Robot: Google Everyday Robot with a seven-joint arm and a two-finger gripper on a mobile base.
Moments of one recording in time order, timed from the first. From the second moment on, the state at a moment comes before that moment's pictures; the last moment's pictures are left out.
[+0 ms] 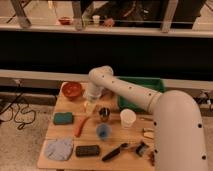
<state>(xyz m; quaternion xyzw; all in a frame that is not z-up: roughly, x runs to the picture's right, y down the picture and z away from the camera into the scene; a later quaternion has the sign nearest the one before) -0.108 0.091 0.864 -0.34 -0.23 -0.04 0.91</state>
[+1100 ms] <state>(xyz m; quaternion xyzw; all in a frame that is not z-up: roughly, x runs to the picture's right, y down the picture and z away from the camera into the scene) -0.092 0.103 0.895 -0.36 -0.23 -0.04 0.90</state>
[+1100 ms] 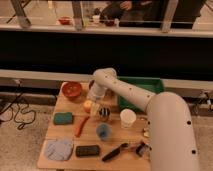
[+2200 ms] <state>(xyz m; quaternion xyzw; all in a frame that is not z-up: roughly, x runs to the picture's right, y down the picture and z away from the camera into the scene) -0.099 0.111 0.886 -0.37 -0.25 -0.06 0.89</state>
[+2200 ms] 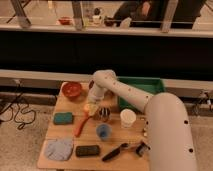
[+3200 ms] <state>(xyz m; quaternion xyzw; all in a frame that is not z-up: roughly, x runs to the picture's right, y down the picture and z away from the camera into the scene) -0.076 0.055 0.849 -0.31 -0.28 -0.03 0.91</state>
